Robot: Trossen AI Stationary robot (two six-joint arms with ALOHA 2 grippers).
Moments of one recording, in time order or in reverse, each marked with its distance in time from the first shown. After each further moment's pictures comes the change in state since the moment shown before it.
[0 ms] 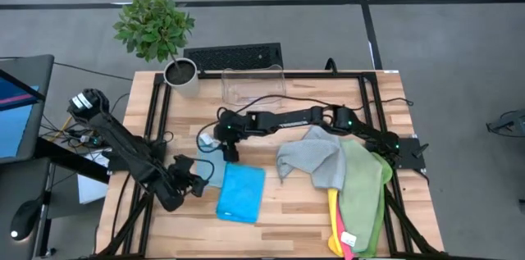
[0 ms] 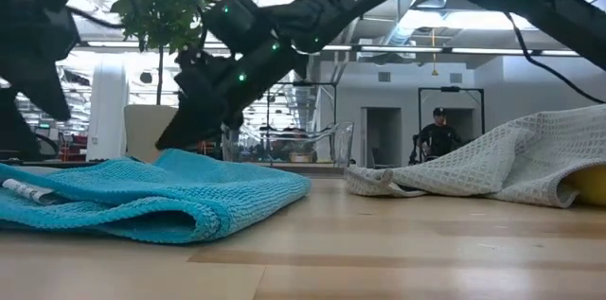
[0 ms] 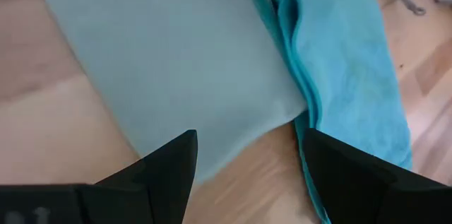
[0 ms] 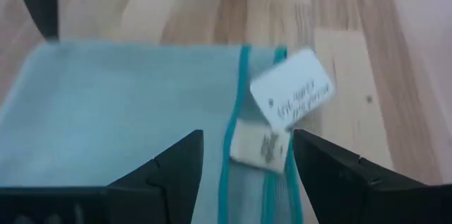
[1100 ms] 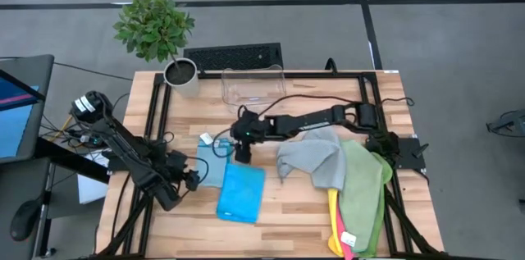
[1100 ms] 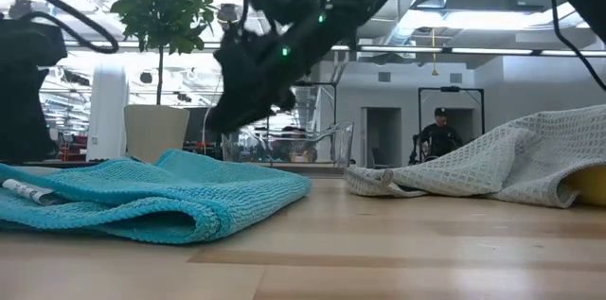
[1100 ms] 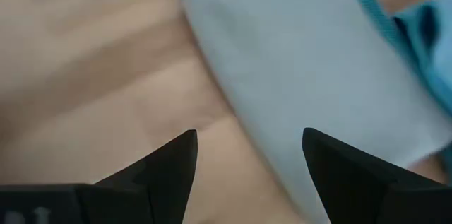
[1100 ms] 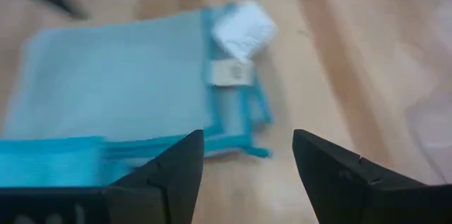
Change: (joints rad) left arm -0.039 0.050 -0.001 -0.336 -0.004 -0.059; right arm 0.067 -0.292 -0.389 0.087 0.232 0.193
